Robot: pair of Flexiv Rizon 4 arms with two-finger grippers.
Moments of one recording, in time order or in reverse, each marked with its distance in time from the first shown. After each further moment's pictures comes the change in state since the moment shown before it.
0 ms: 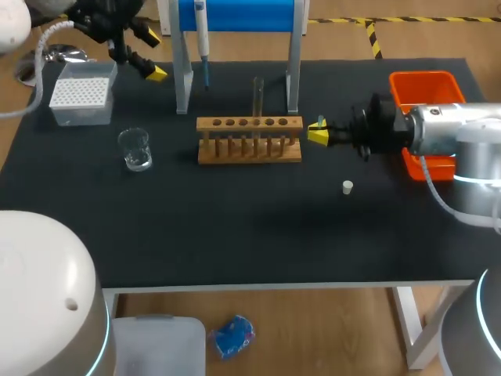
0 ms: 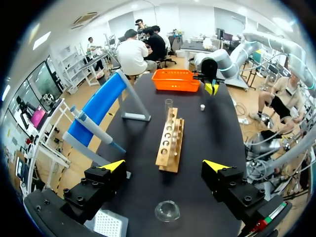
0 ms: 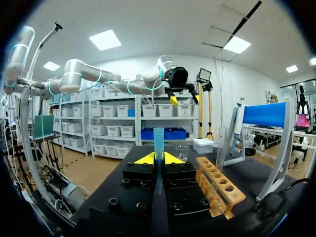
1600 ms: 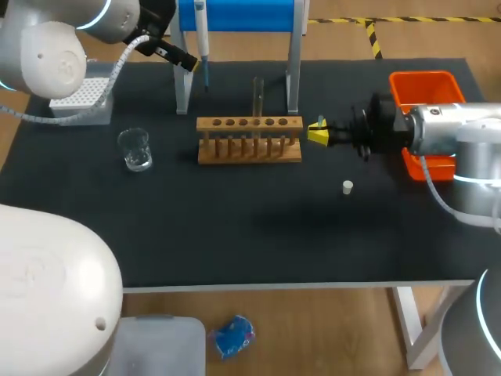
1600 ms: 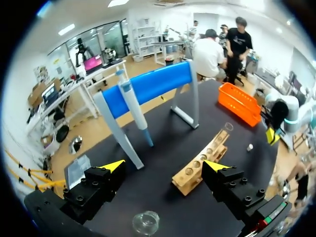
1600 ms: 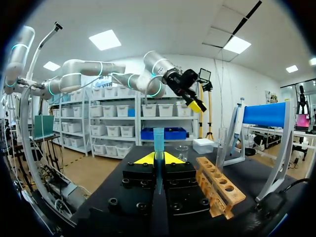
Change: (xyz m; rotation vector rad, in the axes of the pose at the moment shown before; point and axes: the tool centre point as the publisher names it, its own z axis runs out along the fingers) left arm -0.037 -0.009 0.049 -0.014 -0.414 -0.582; right arm 0.000 0.000 0.000 0.000 0.000 0.000
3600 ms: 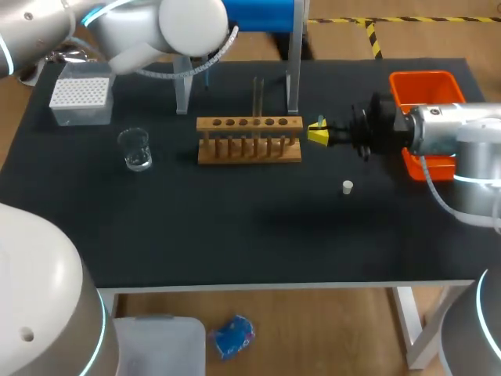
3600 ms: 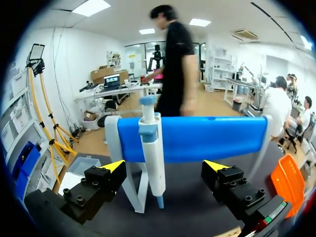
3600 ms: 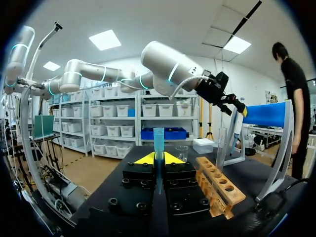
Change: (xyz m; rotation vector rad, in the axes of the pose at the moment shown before) left arm -0.036 -0.096 0.101 0.264 -0.491 -0.439; right arm 0.000 0.000 0.000 0.000 0.000 0.000
